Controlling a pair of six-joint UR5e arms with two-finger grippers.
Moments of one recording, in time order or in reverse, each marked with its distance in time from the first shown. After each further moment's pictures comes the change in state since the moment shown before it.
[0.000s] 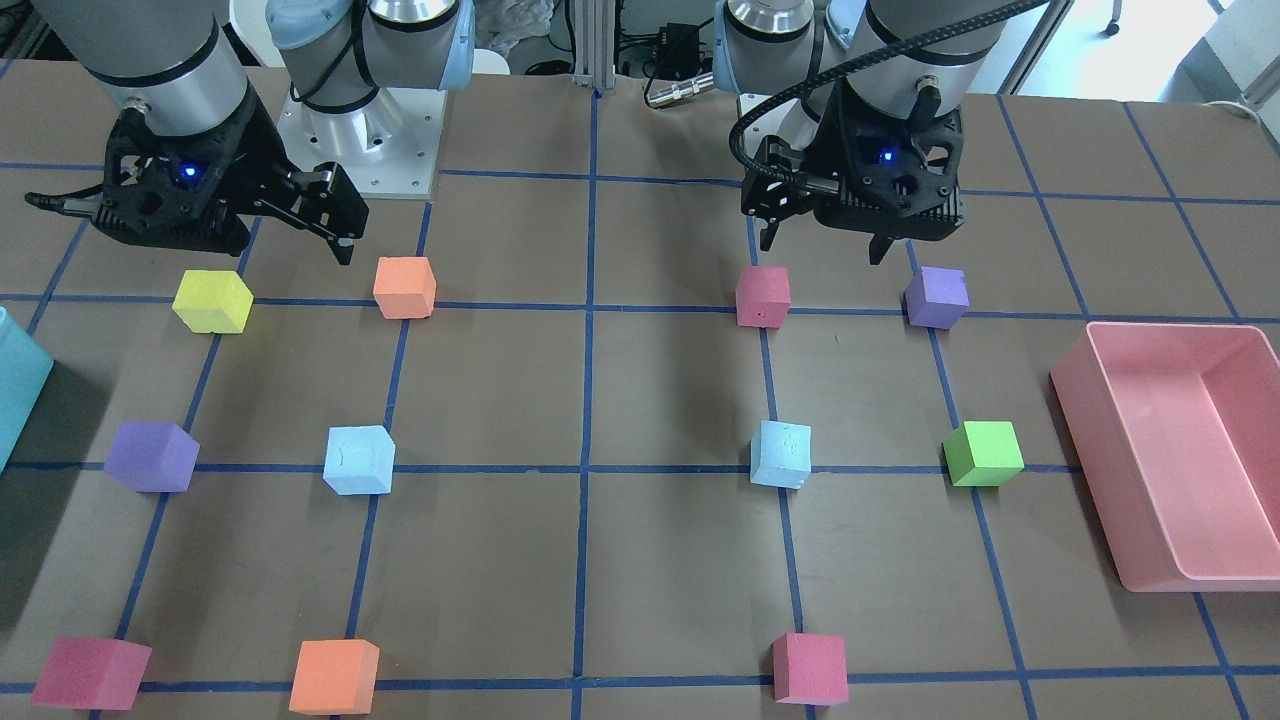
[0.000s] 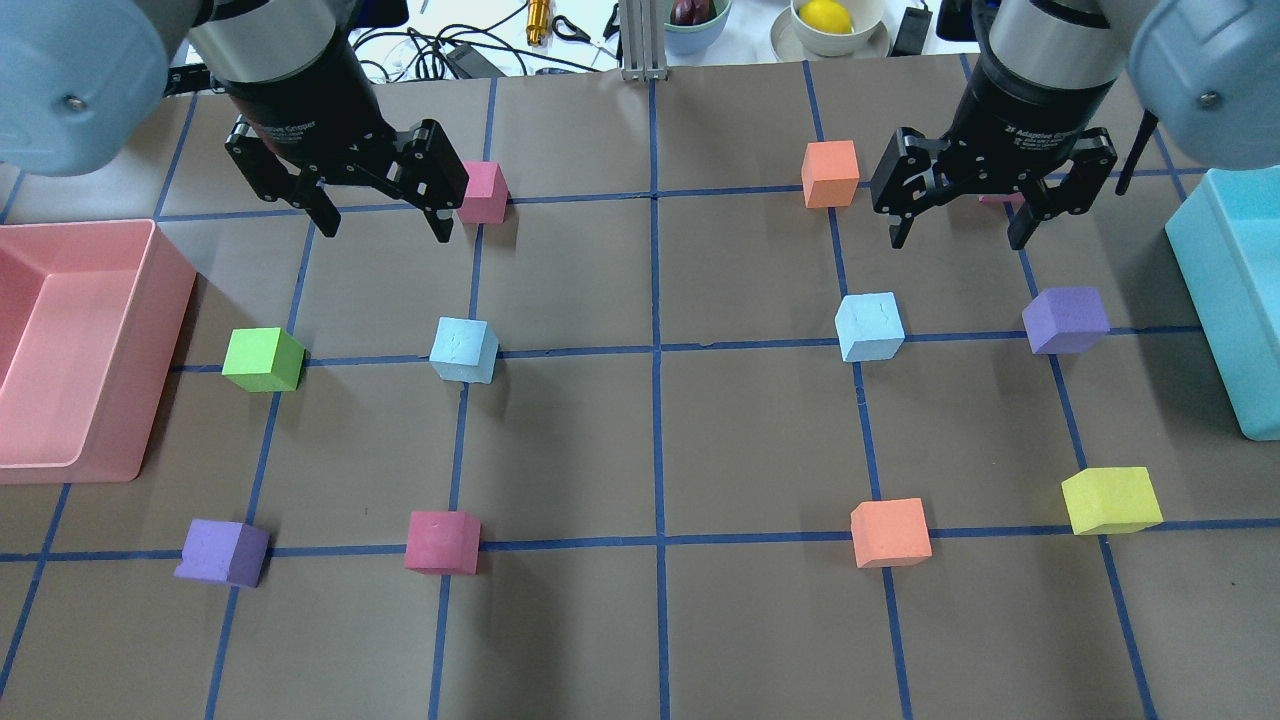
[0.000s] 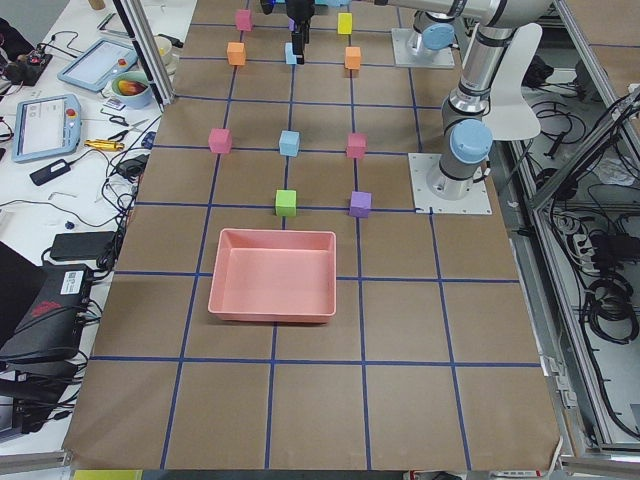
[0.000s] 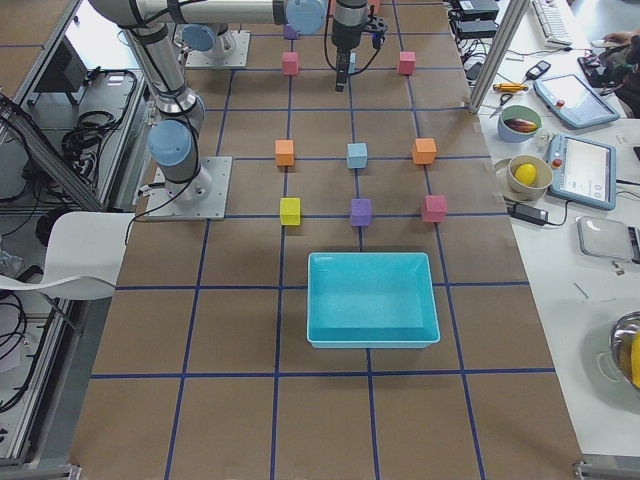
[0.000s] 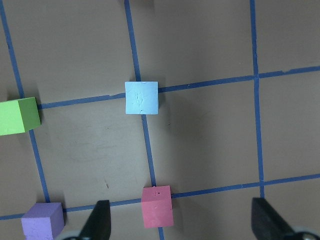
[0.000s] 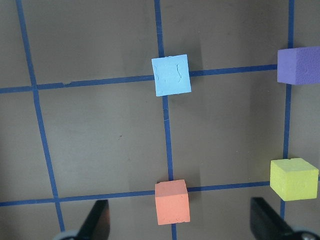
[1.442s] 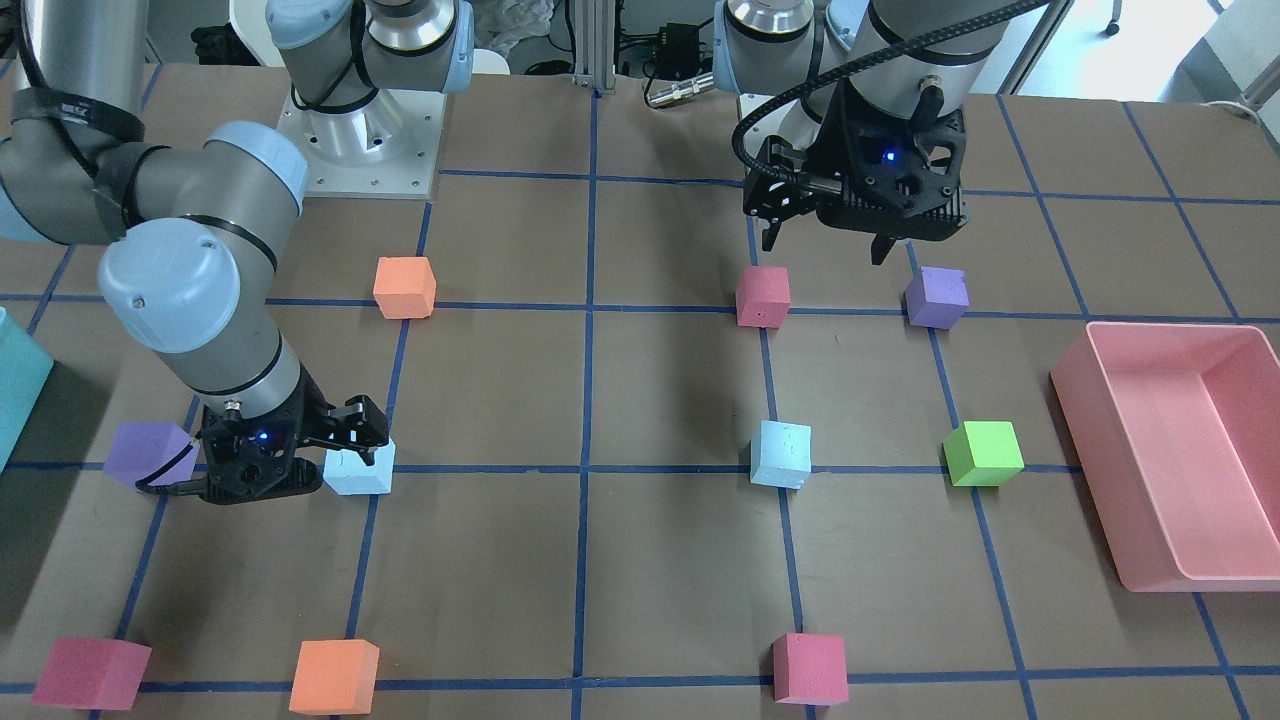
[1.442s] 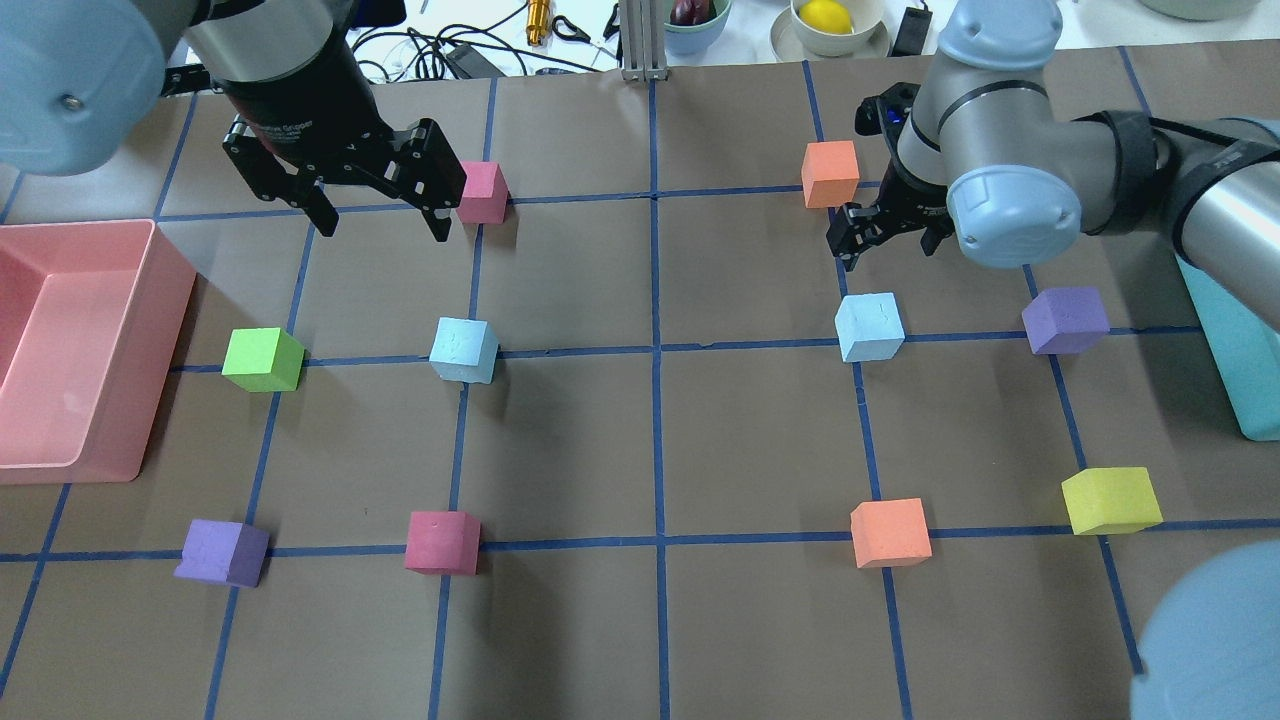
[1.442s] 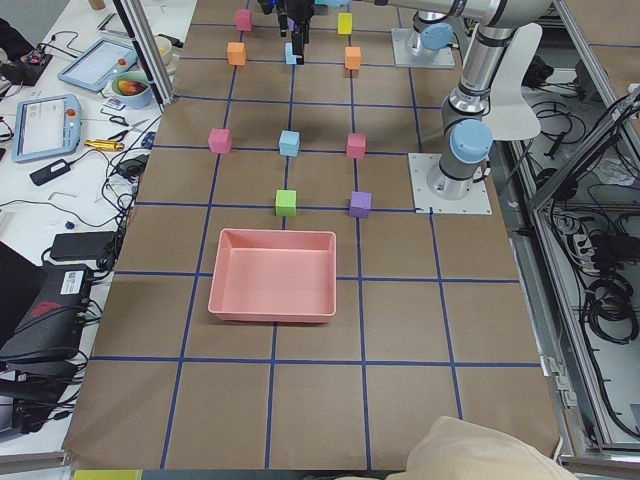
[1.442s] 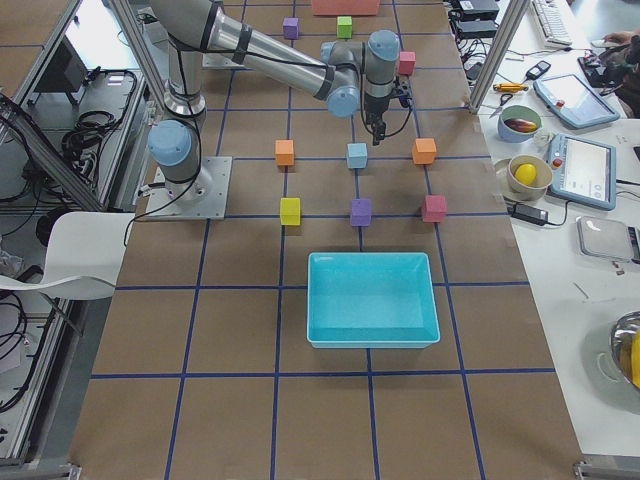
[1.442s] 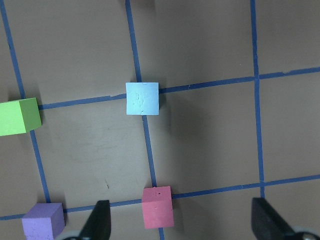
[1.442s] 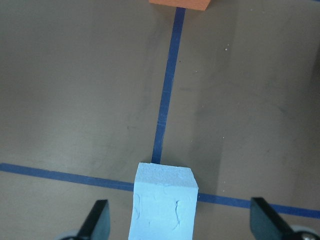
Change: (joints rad) left arm 0.003 0.000 0.000 0.000 0.001 0.001; right arm -0.032 0.322 0.194 -0.616 0.006 -0.278
